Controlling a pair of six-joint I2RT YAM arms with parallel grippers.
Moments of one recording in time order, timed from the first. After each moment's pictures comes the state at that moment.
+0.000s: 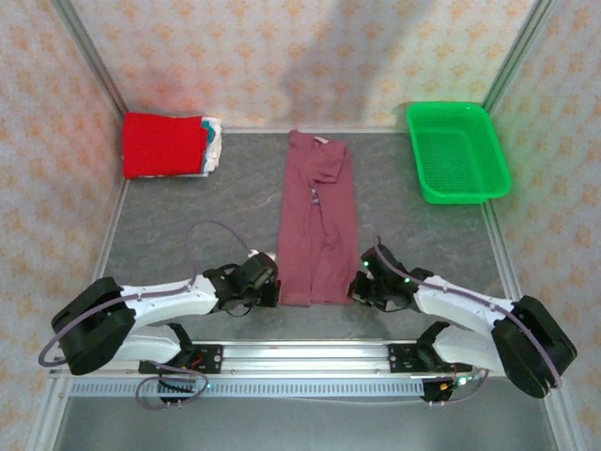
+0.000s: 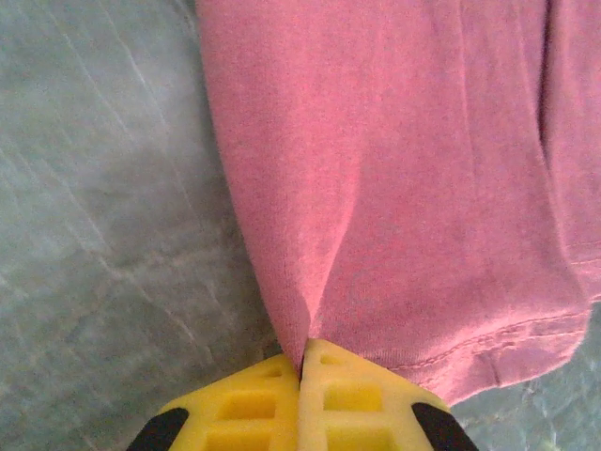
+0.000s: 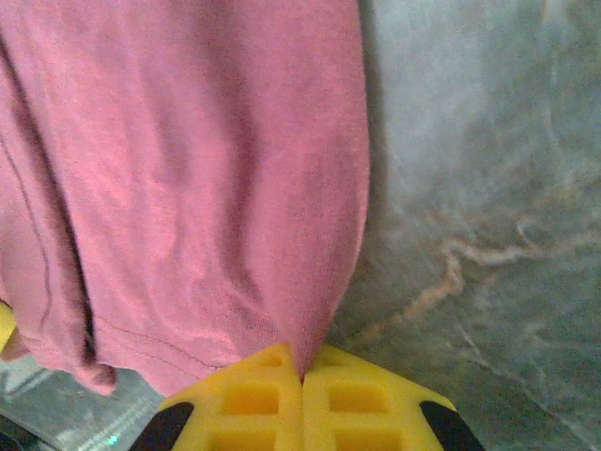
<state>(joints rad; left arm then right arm) -0.87 1.27 0.49 -0.27 0.00 -0.77 0.69 1.10 0.36 -0.32 -0.26 1.02</state>
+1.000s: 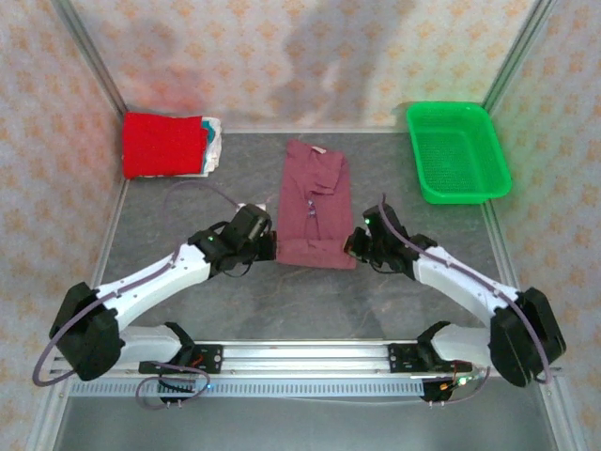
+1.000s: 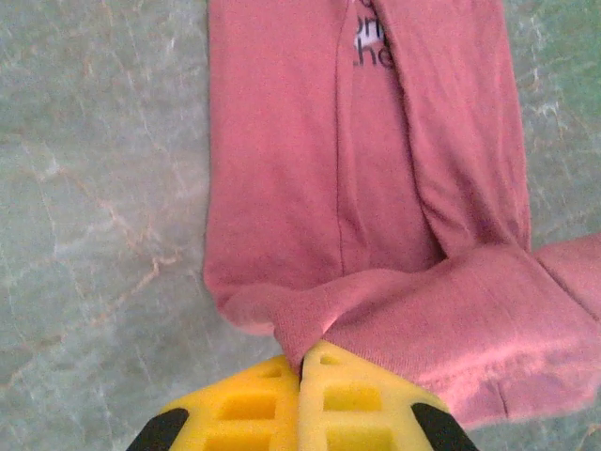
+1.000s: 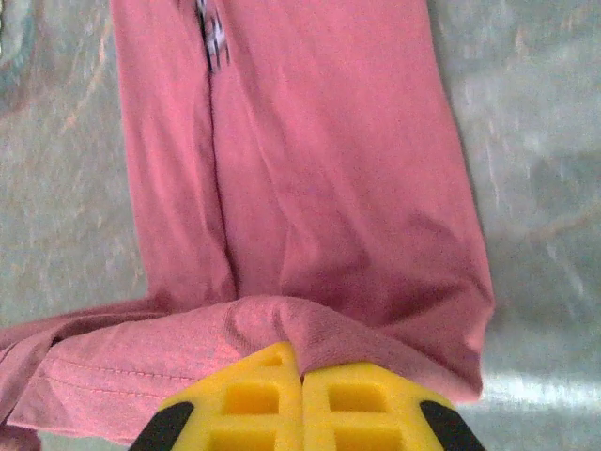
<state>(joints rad) -0.65 1.28 0.88 -0.52 -0.07 -0.69 0.54 1.24 0.73 -0.38 -0.15 0.91</state>
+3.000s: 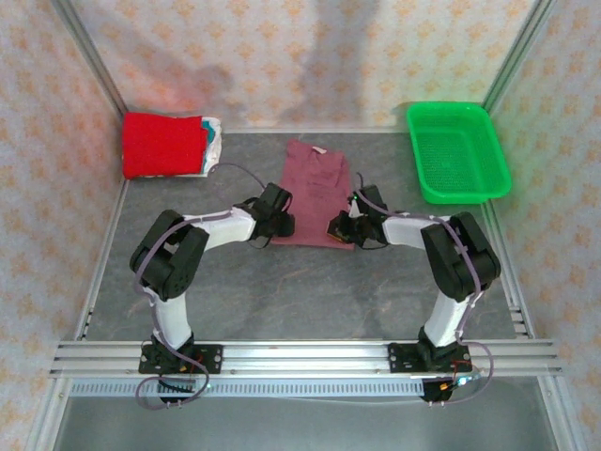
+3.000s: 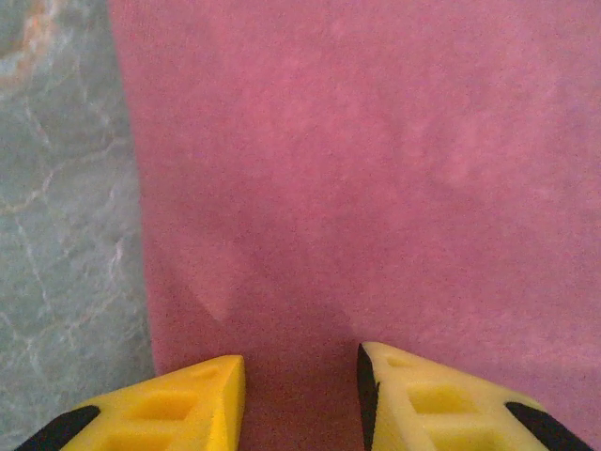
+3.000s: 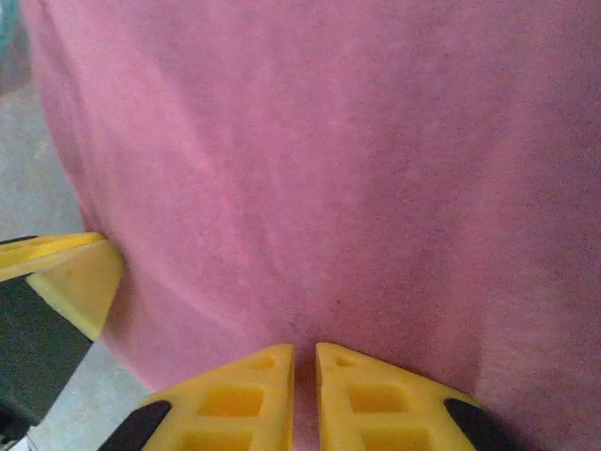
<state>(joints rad) -0.51 1.86 1.07 -0.21 -0.05 -0.49 0.40 1.78 0.88 -0.03 -0.46 0.77</state>
